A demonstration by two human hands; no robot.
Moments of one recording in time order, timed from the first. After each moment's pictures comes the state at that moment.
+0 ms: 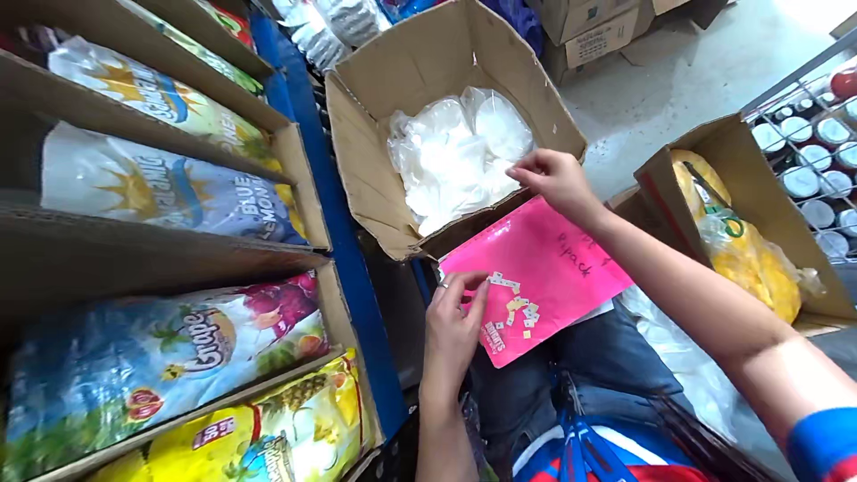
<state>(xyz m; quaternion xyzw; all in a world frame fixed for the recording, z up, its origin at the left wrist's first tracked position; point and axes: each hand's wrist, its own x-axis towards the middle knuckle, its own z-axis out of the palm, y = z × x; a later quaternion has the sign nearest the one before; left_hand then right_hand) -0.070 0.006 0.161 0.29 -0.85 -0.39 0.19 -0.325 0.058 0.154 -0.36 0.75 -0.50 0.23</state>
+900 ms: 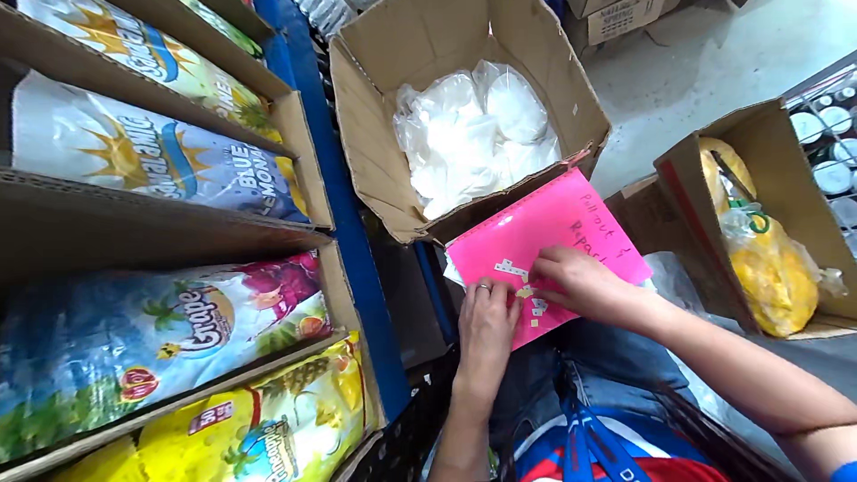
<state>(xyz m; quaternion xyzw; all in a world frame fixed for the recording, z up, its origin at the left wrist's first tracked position) -0.070 0.039 0.130 0.30 -0.91 -0.26 0.06 -0.242 0.134 0.141 -0.59 0.69 -0.25 0.33</state>
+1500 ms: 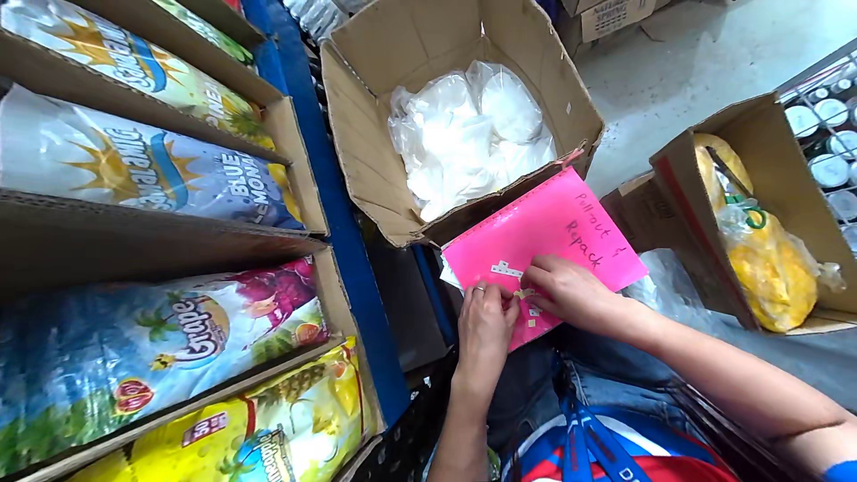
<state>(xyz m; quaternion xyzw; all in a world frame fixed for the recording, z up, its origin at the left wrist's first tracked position) -0.075 0.039 0.134 0.34 -0.90 -0.29 0.01 -0.226 0.137 0.128 -0.57 0.71 -0.28 0.31</state>
